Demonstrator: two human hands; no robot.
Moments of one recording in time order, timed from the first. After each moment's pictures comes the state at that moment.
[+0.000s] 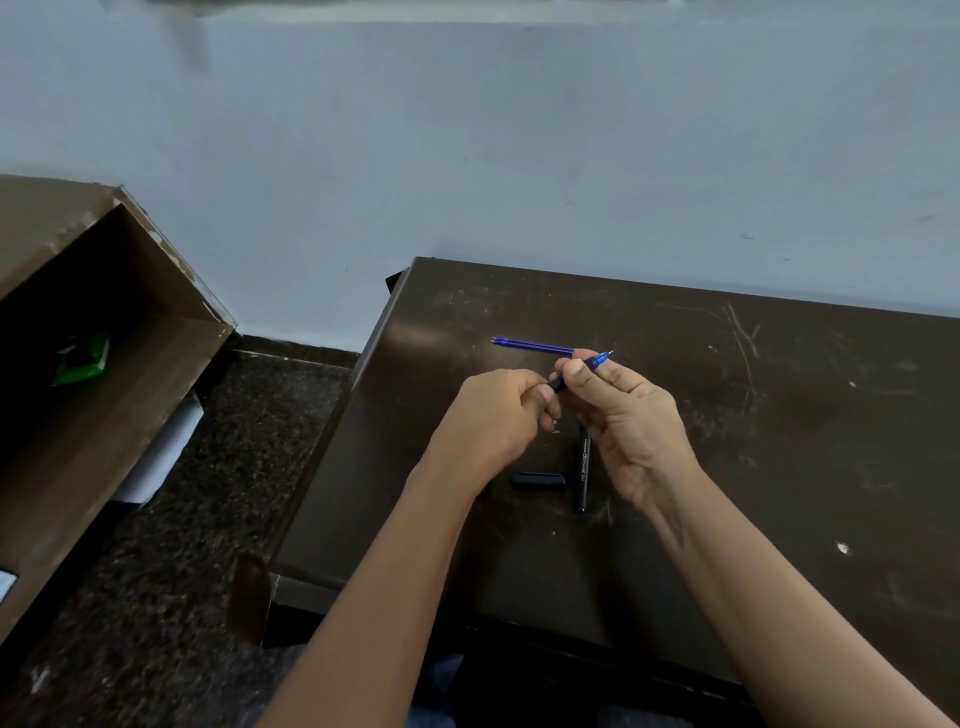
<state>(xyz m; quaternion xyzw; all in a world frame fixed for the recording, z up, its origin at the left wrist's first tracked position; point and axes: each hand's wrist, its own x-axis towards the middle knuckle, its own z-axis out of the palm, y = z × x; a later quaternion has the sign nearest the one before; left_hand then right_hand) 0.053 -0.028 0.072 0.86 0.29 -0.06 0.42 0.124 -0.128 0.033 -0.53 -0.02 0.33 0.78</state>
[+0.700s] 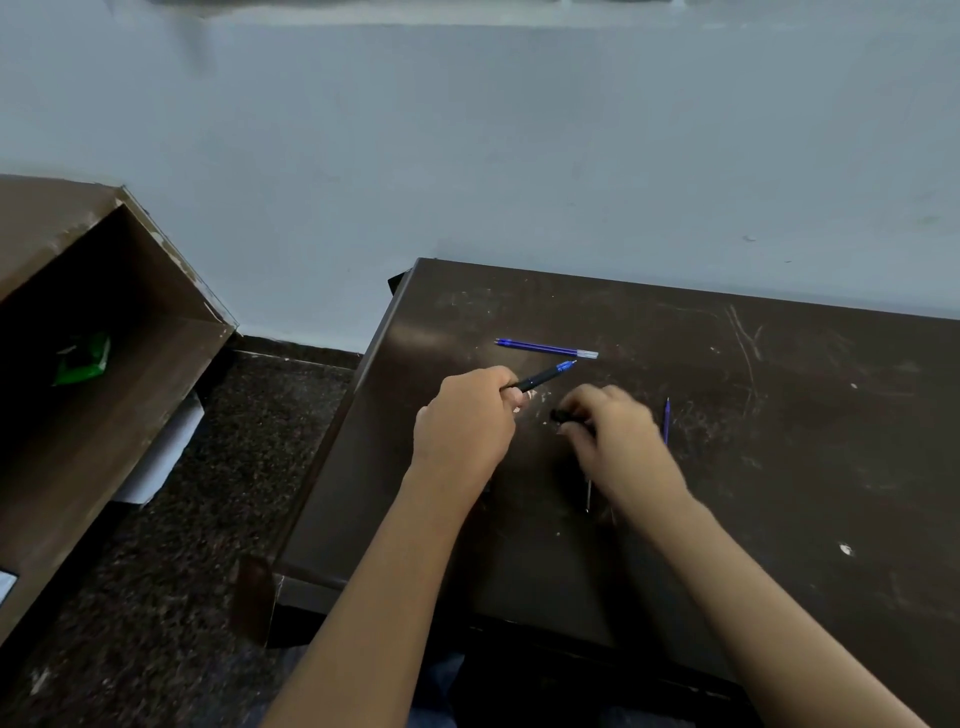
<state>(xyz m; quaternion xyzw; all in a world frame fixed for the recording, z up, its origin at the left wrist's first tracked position) 0.038 -0.018 0.059 0.89 0.34 0.02 0.29 0.124 -0.135 0.008 -0.89 -0.35 0.11 0.27</state>
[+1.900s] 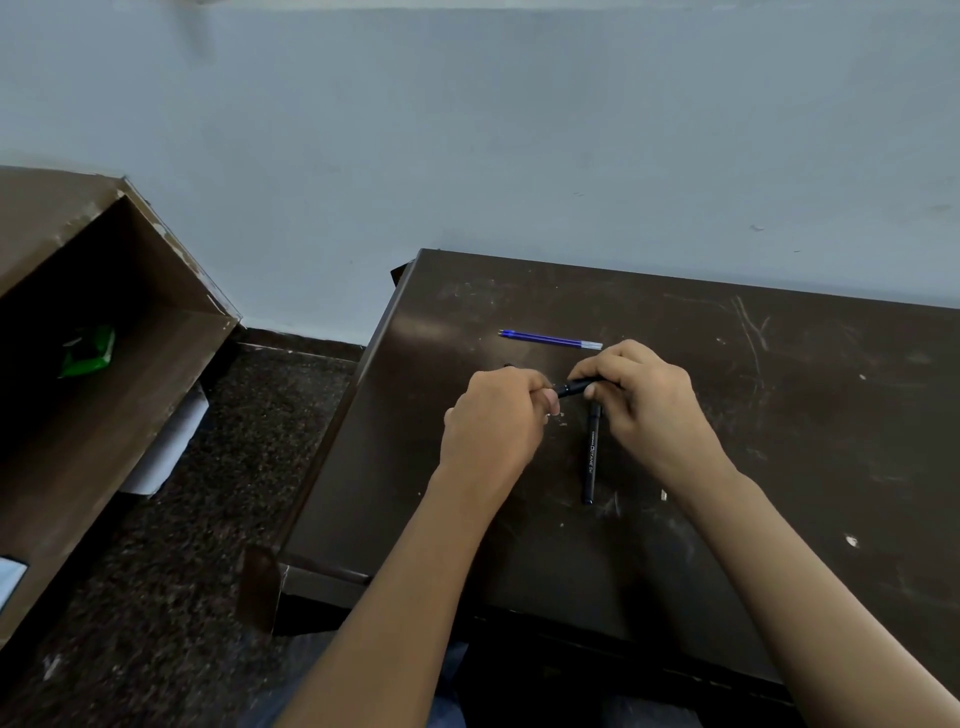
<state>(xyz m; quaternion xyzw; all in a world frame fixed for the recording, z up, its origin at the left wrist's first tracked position) 0.043 -0.032 0.054 0.89 0.31 0.01 0.33 0.141 -0.146 0.032 -0.83 -0.44 0.03 0.34</state>
